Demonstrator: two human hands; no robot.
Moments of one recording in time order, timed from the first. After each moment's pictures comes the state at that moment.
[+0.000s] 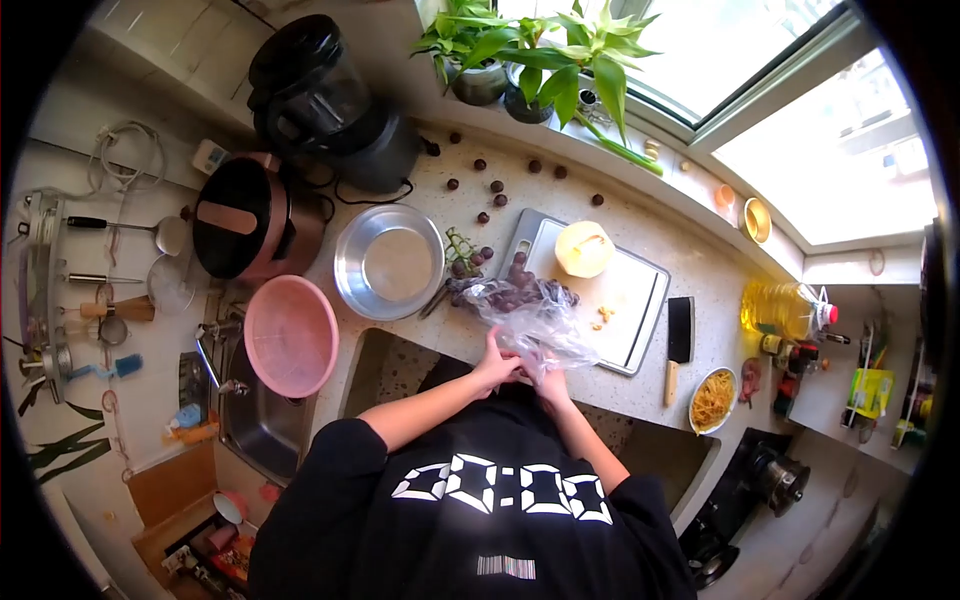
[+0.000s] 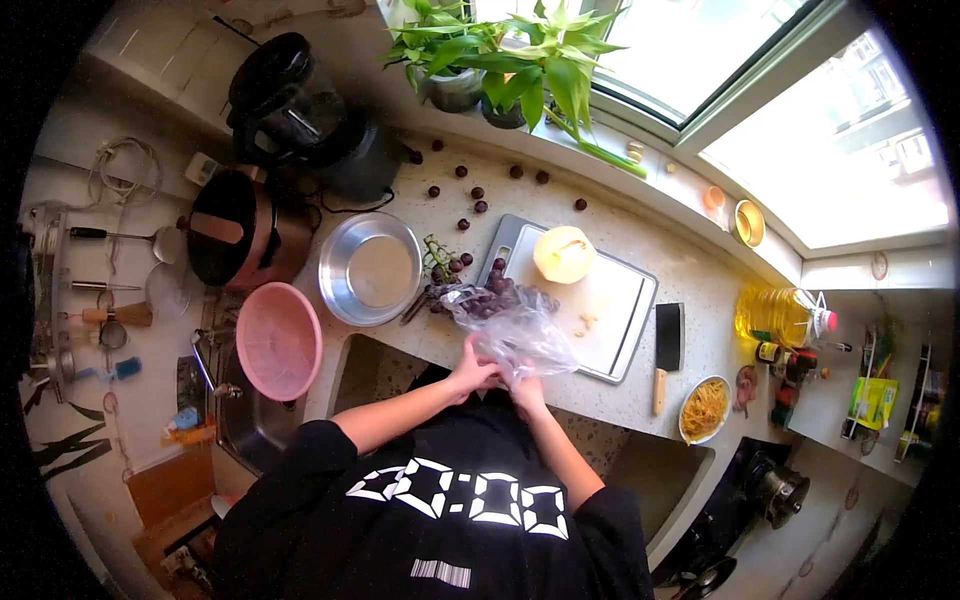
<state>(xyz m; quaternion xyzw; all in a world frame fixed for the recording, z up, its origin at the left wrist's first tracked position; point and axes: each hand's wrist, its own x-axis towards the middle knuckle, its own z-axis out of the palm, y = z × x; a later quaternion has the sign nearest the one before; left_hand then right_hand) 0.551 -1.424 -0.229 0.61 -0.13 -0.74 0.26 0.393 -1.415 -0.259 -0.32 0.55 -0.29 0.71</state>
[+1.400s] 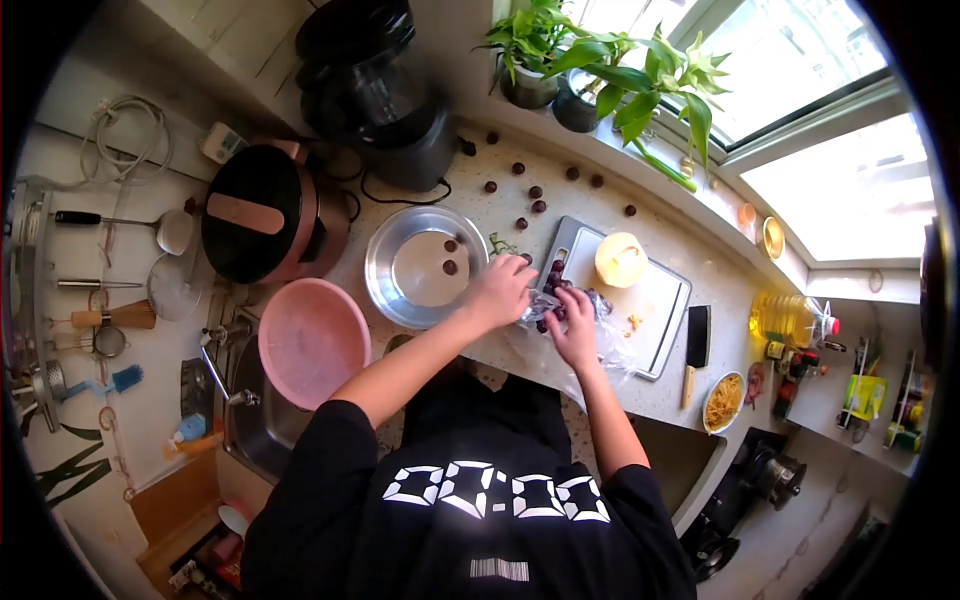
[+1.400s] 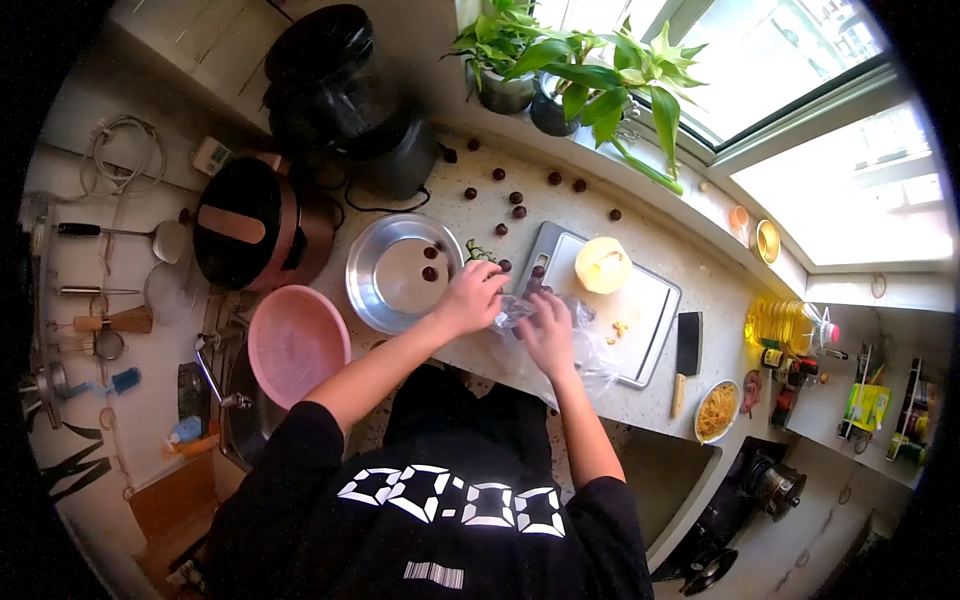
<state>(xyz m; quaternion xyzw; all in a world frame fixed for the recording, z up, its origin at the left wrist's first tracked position) 0.693 -1.552 -0.173 0.53 -0.76 -0.22 0.30 0.472 -1.521 -0.197 -0.75 0.54 -0.29 0.26</state>
